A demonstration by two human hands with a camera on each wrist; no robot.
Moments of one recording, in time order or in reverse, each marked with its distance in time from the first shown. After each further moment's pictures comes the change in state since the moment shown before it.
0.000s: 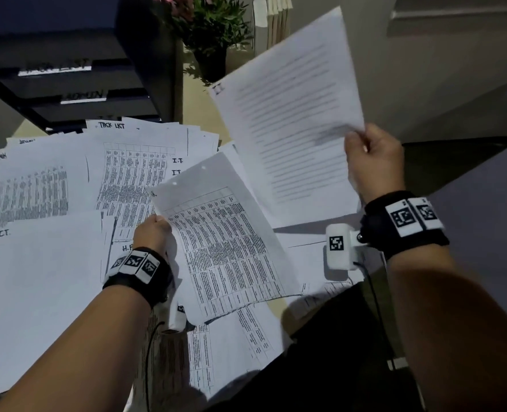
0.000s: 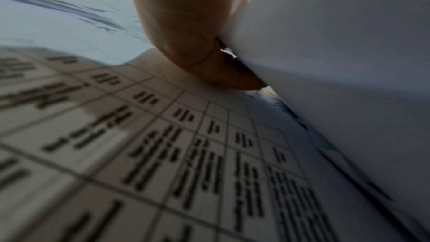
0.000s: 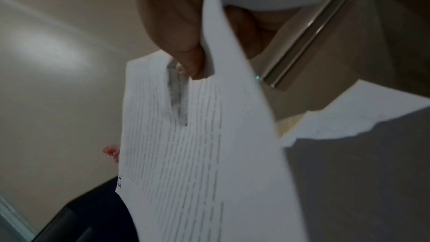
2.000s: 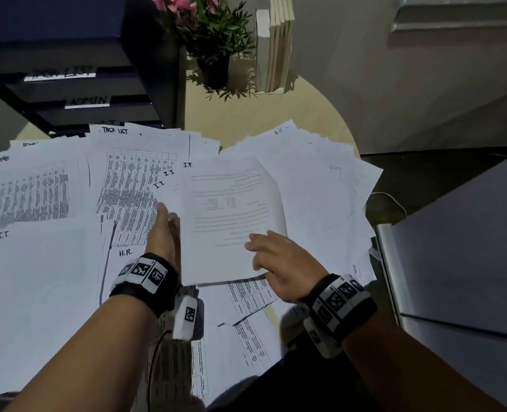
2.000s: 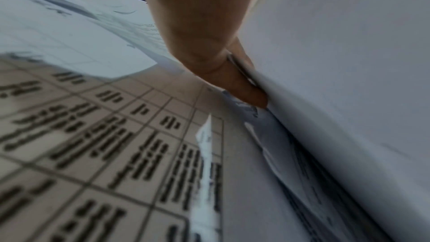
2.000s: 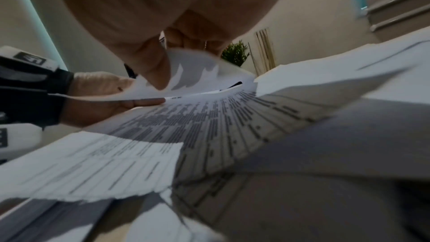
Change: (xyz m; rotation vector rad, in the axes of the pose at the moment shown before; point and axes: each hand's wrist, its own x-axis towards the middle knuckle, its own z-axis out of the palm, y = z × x) left_hand -0.035 0.017 0.015 -0.701 -0.239 -0.146; right_hand -0.127 0.061 0.064 -0.311 -0.839 -0.784
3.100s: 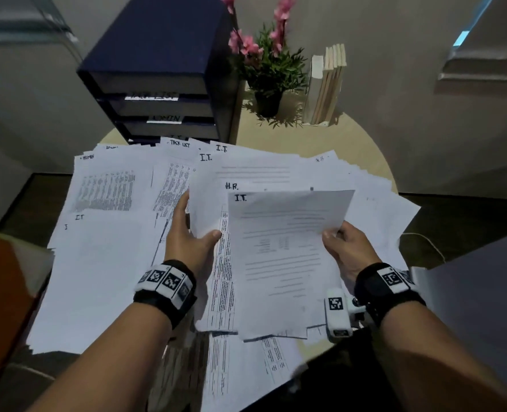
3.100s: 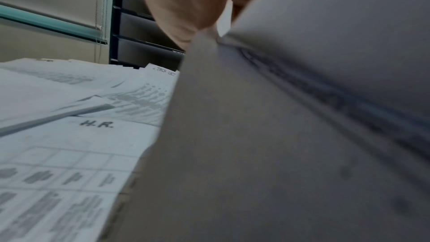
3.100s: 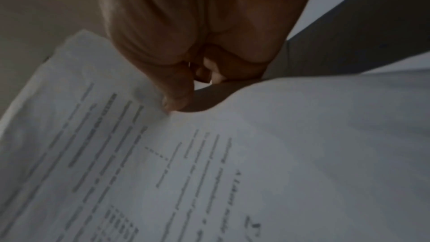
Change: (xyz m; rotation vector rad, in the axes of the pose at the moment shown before) left_hand -0.057 0.027 -0.038 0.488 0.069 0.565; right_hand 0.022 0.025 -0.047 1.073 0.469 0.852
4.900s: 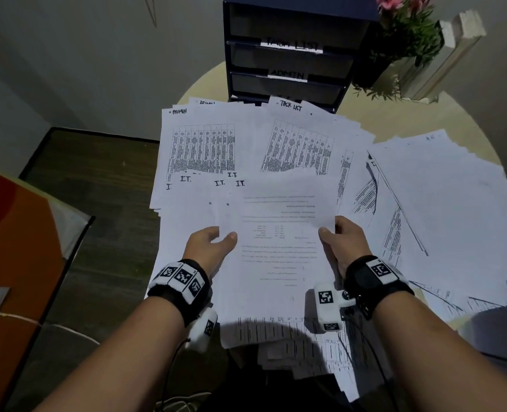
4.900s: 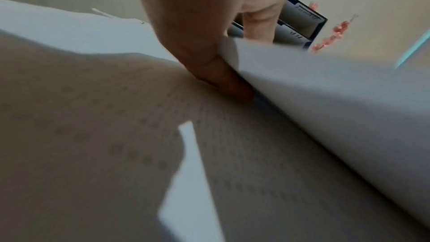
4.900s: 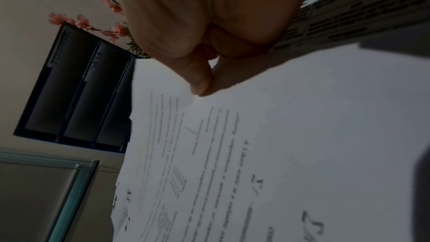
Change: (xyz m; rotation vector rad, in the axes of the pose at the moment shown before) left_hand 0.041 -0.181 -0.202 -0.136 -0.152 -0.459; right_hand -0.032 0.071 0.272 -0.272 0.151 0.078
